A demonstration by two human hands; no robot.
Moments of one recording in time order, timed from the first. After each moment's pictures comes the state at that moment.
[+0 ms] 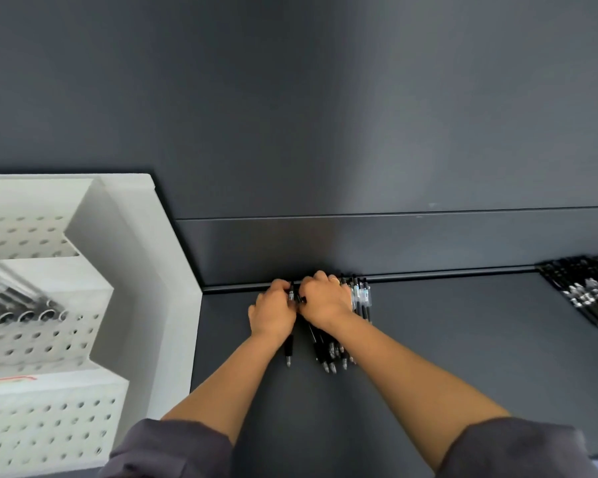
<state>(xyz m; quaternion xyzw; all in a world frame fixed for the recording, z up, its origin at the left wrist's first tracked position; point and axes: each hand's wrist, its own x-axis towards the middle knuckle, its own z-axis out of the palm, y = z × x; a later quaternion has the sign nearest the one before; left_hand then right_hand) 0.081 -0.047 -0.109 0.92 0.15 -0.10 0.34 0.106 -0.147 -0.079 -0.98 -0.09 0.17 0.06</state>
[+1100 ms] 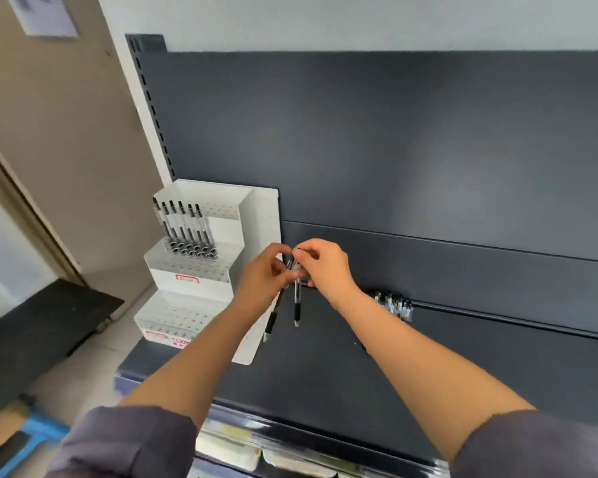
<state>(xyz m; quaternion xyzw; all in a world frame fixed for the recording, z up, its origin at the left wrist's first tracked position) -0.075 0.013 0.042 0.84 0.10 0.19 0.49 -0.006 -0.103 0.053 -0.80 -0.23 0.06 0.56</state>
